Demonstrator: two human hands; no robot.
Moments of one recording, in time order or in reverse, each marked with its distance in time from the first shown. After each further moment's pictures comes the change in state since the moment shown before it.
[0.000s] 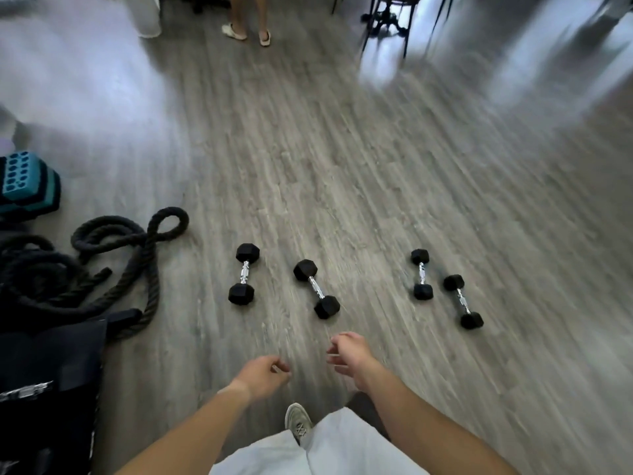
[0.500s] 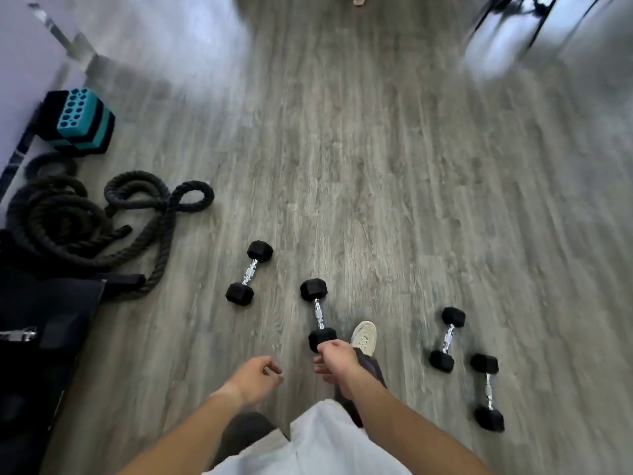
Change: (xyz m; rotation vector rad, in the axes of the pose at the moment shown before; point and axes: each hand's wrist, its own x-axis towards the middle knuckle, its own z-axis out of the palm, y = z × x) left_hand 0.169 0.135 -0.041 -0.285 0.125 -0.265; right_hand 0.195 -0.180 -0.042 -0.316 -0.223 0.064
